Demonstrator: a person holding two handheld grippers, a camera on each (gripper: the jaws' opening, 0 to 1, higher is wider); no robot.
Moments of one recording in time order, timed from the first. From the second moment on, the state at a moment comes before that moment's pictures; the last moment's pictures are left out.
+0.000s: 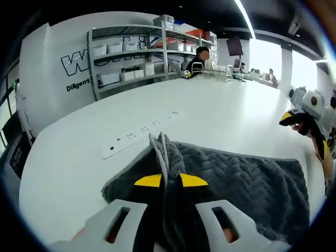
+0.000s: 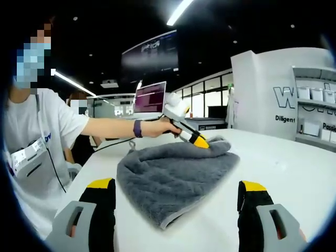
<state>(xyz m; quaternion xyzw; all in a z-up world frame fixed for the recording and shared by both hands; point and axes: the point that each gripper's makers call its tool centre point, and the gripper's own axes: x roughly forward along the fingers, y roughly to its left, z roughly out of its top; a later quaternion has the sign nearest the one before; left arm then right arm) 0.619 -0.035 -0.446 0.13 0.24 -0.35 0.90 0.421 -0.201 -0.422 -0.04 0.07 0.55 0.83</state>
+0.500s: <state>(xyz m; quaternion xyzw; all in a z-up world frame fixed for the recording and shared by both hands) 0.615 0.019 -0.429 0.22 0.20 -0.25 0.92 0.423 -0.201 -0.426 -0.04 0.07 0.55 0.83</state>
